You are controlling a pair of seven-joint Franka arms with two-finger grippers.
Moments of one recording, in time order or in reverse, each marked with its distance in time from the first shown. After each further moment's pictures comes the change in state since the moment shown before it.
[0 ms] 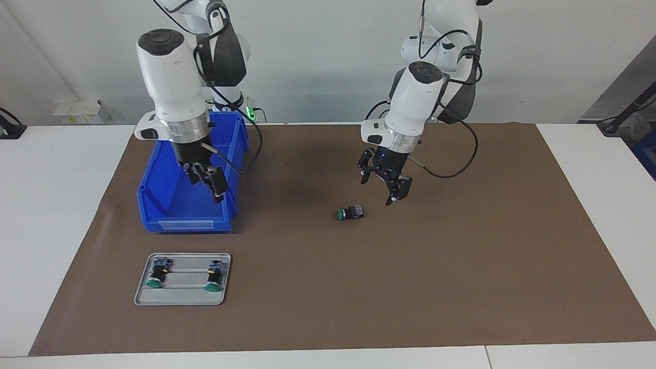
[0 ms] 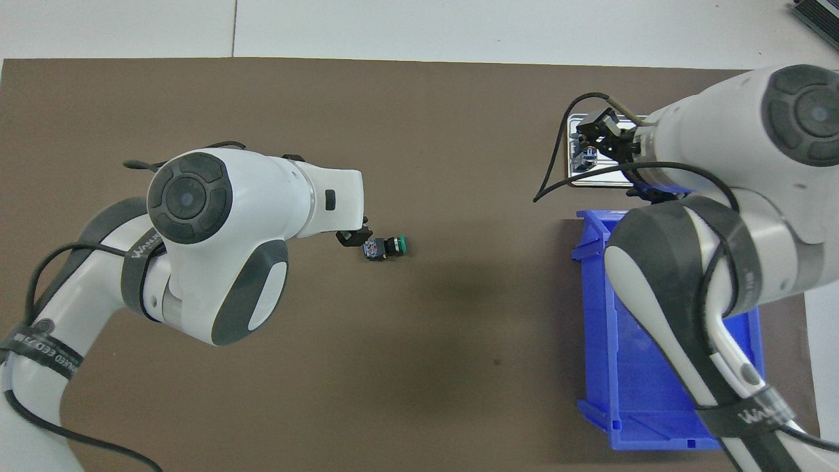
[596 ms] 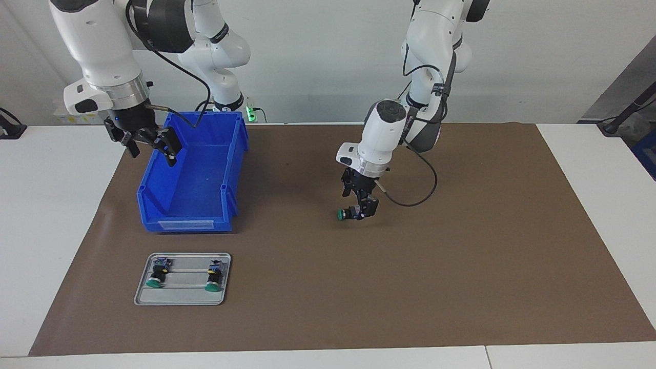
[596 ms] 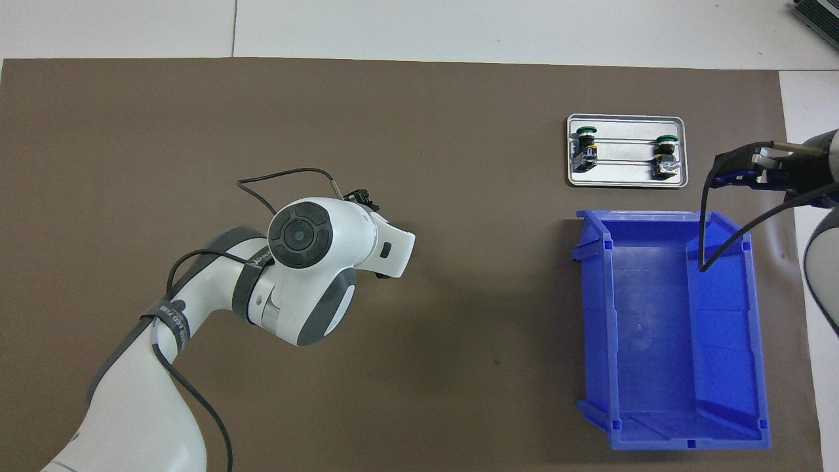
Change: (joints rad) left arm -0.095 0.187 0.003 -0.045 0.000 0.203 0.113; right arm -0.127 -0.092 -0.003 0.047 0.003 -0.231 -0.532
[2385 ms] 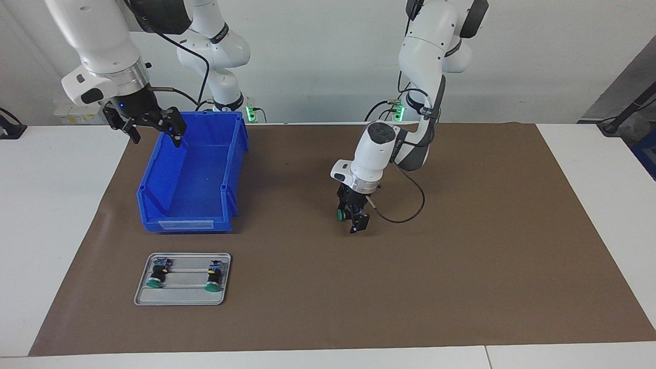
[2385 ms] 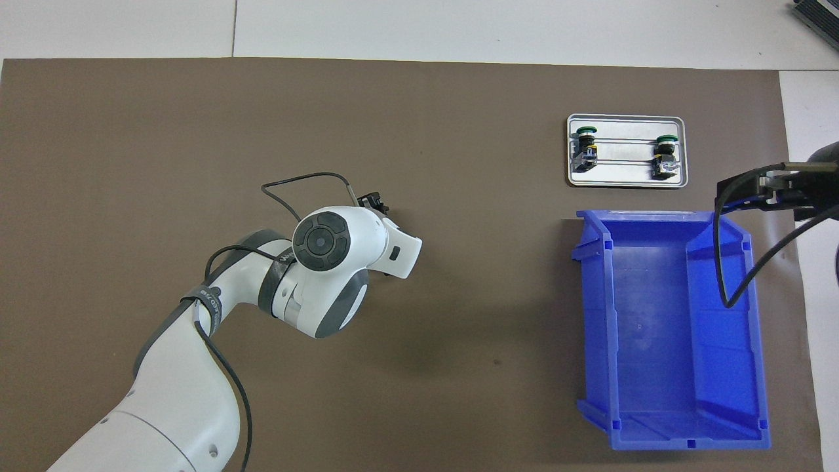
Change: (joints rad) left arm -0.012 0.107 0.002 0.006 0.035 0.128 0.028; right arm 0.008 0.013 0.010 0.095 0.015 -0.190 -0.165
